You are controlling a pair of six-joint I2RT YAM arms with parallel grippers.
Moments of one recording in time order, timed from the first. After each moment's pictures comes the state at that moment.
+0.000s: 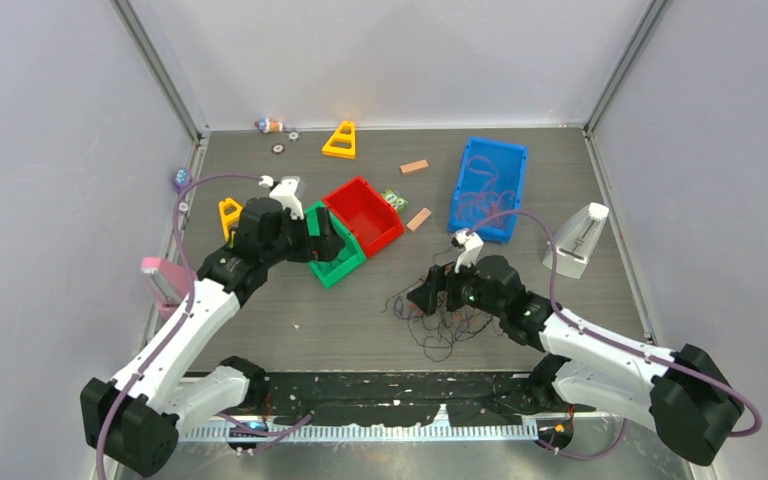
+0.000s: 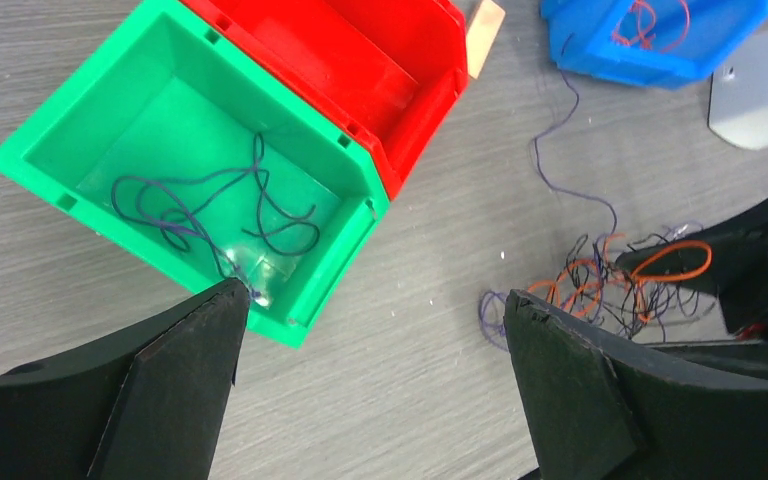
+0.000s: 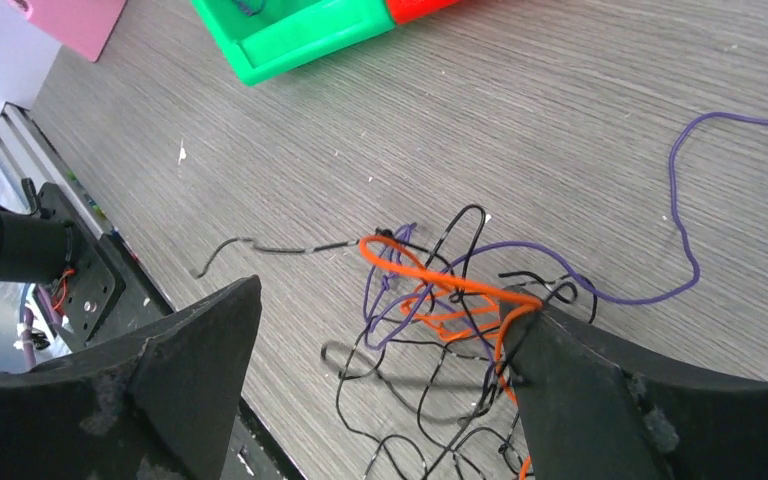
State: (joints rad) left arm -0.40 1.03 0.86 -0.39 0.11 -0.38; right arm 0.74 1.00 0.38 0.19 -0.13 0.49
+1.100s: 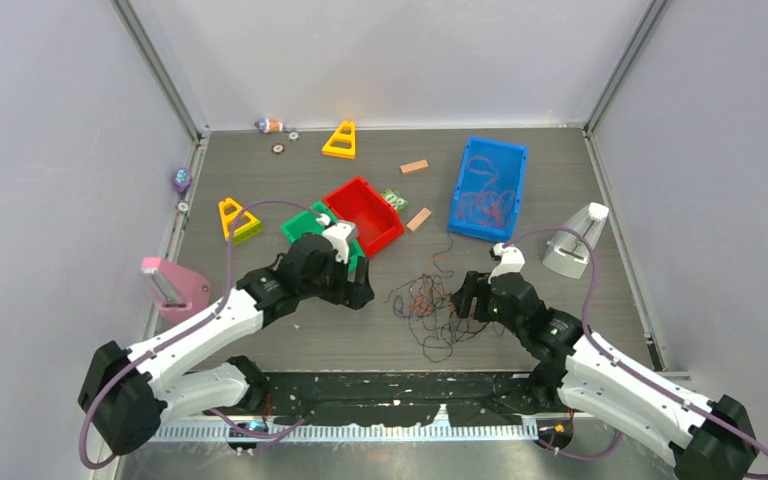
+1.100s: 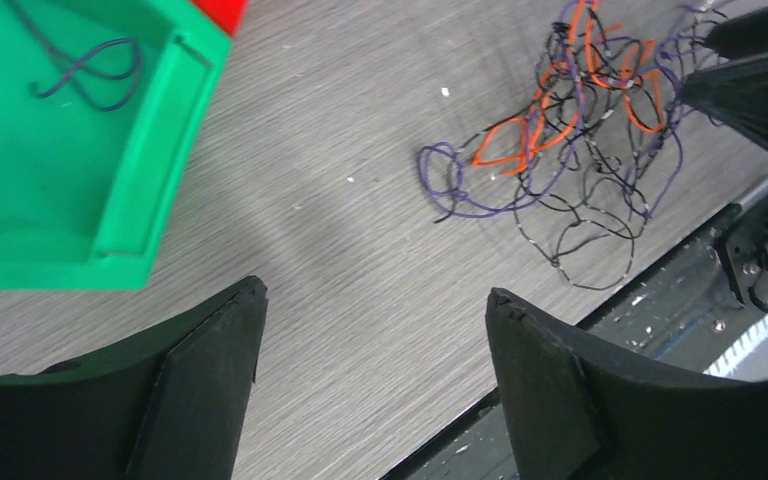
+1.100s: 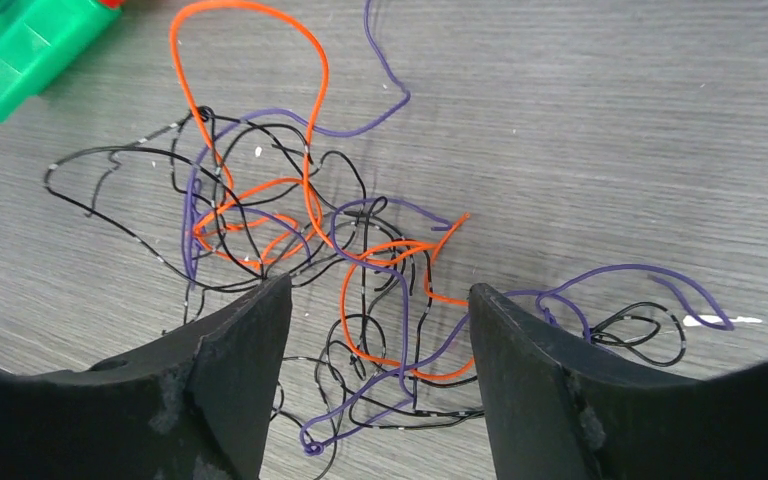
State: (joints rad) left arm -0.72 1.04 0.69 -0.37 0.06 -0.39; right arm 0.73 0.64 0.33 -0.28 0.24 0.60
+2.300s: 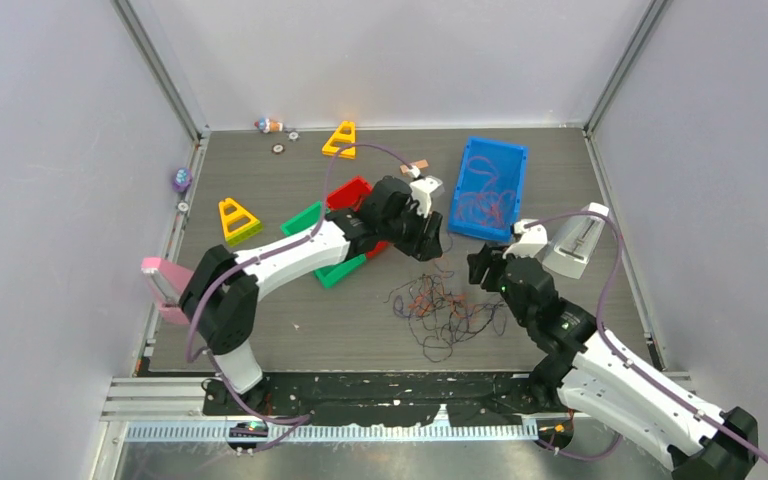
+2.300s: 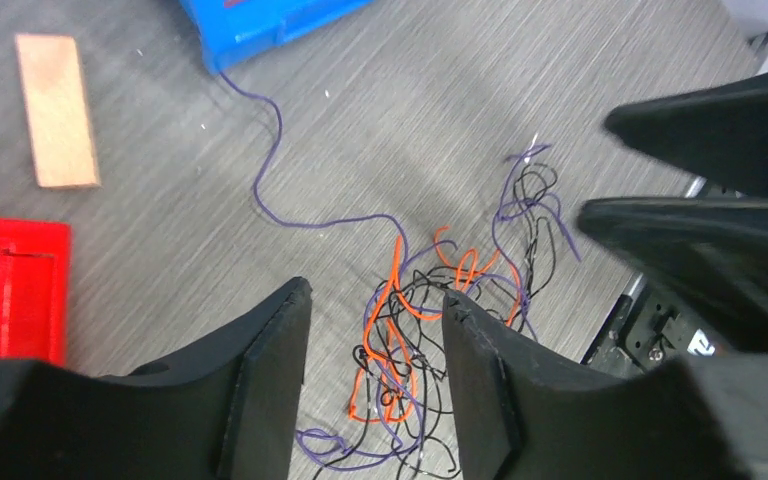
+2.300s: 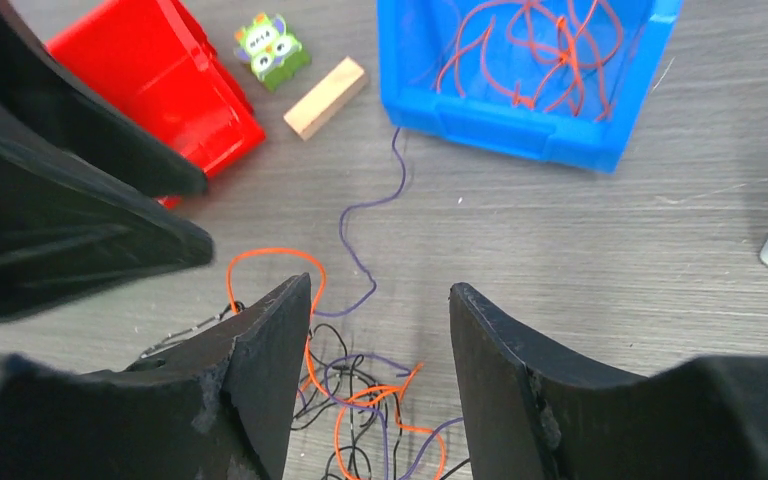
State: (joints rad) left arm -0.82 1.70 1.29 -0.20 0.26 -0.27; right arm 0.70 0.67 0.46 -0.19 0.46 0.47
